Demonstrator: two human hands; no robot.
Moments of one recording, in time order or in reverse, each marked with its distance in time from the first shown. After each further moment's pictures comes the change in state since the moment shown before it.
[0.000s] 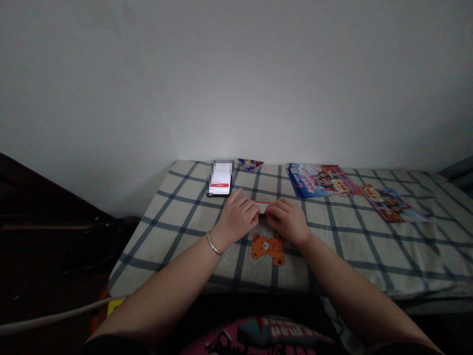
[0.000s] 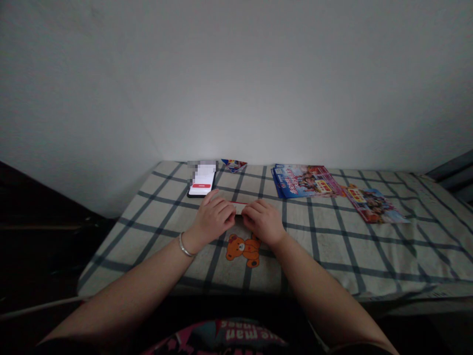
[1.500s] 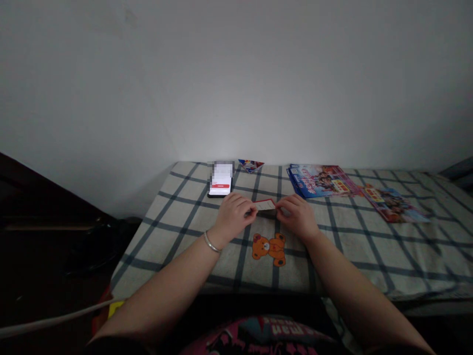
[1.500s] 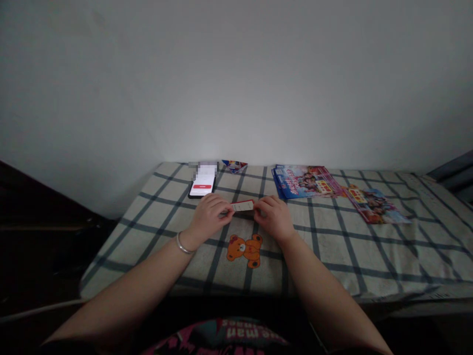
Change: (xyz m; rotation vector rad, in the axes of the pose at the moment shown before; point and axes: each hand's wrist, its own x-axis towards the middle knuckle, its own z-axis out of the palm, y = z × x) left_hand 0.000 -0.013 0.004 -0.216 0.095 -0.101; right_hand -0.008 0.024 -0.006 -0.028 0.040 0.158
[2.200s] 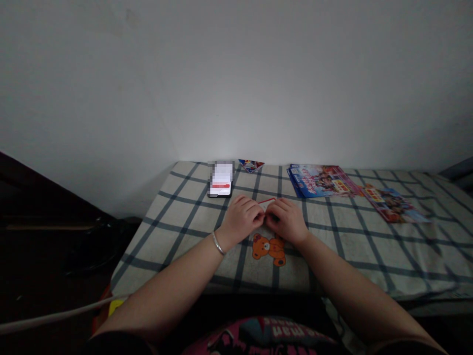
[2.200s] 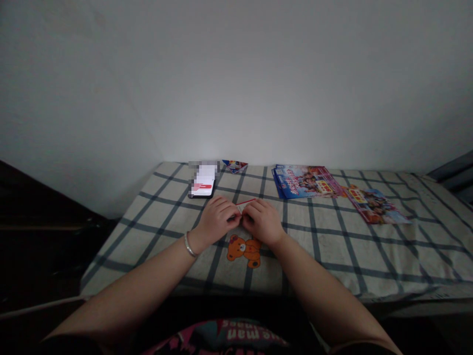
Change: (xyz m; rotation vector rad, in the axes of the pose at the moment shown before) left_hand 0.002 0.013 0.010 0.019 -0.116 0.020; right_hand 0.006 -0.029 0.010 0.023 -0.095 -0.072
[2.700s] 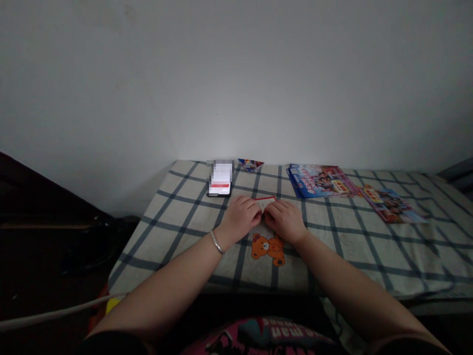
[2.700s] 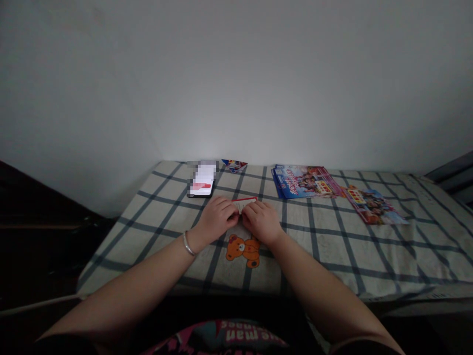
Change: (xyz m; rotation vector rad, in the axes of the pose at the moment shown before) left_hand 0.001 -0.002 0.003 0.023 -0.082 -0.034; right_hand -0.001 0.002 0.001 -0.212 -0.083 -0.040
